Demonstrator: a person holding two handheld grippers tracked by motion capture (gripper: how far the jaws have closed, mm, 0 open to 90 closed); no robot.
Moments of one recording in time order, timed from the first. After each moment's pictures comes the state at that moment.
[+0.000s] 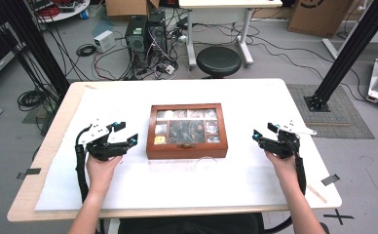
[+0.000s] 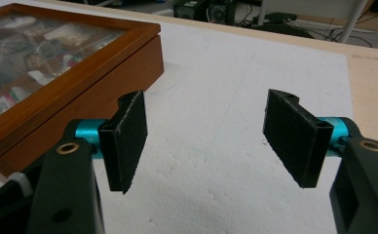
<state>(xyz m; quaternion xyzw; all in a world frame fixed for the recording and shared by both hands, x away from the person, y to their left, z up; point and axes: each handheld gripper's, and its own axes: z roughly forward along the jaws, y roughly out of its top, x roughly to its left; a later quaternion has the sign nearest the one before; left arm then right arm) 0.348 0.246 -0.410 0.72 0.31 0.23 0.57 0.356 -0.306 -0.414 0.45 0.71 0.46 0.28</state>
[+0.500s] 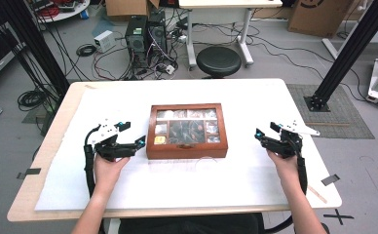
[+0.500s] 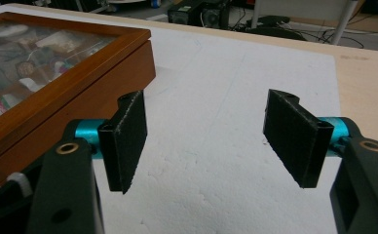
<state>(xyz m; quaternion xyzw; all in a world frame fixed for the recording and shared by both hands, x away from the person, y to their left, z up) 0.345 0.230 -0.408 0.73 0.32 0.26 0.55 0.355 -0.312 -0.413 0.46 0.70 0.46 0.28</state>
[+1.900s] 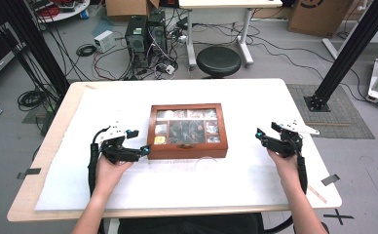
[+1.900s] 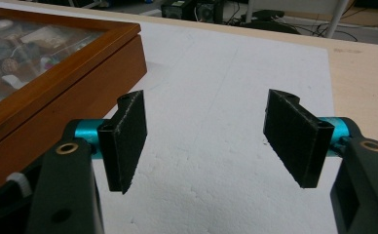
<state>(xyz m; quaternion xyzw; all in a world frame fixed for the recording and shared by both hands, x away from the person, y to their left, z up) 0.351 0.218 -0.418 0.78 0.32 0.16 0.51 0.359 -0.314 -0.415 0.48 0.70 0.45 0.28</state>
